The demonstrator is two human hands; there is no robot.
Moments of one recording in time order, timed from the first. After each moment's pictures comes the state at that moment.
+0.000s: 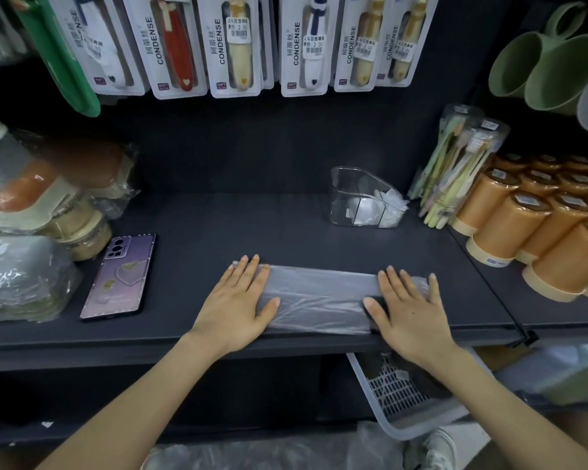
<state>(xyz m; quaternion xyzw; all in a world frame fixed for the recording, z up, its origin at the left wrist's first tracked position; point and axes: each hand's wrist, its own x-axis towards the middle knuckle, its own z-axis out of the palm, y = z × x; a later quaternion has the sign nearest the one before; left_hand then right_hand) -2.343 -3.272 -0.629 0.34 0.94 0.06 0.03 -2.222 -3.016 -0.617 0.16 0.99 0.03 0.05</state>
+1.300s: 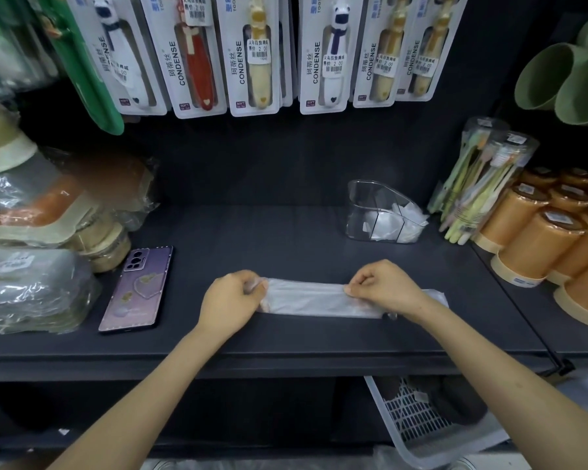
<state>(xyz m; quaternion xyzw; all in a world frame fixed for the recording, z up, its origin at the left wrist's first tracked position) -2.367 -3.281 -0.606 0.14 0.91 0.39 0.06 -2.306 -3.027 -0.582 0.12 0.93 -0.34 0.05</state>
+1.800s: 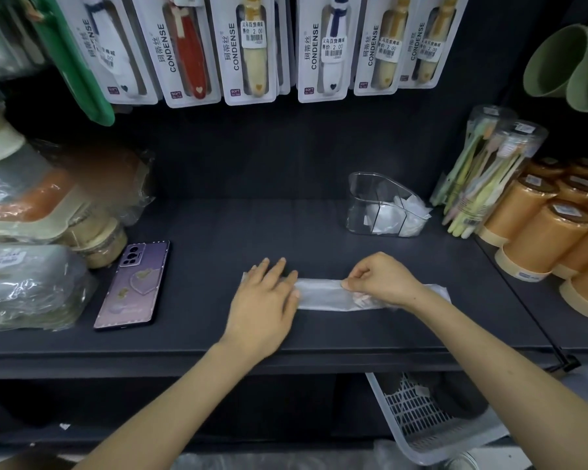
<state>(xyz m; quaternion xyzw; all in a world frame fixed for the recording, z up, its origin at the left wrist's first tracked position) -2.343 -3.250 -0.619 0.33 0.93 0.15 -0.05 -2.316 -3.027 -0.585 0.12 0.94 -0.31 0.08</state>
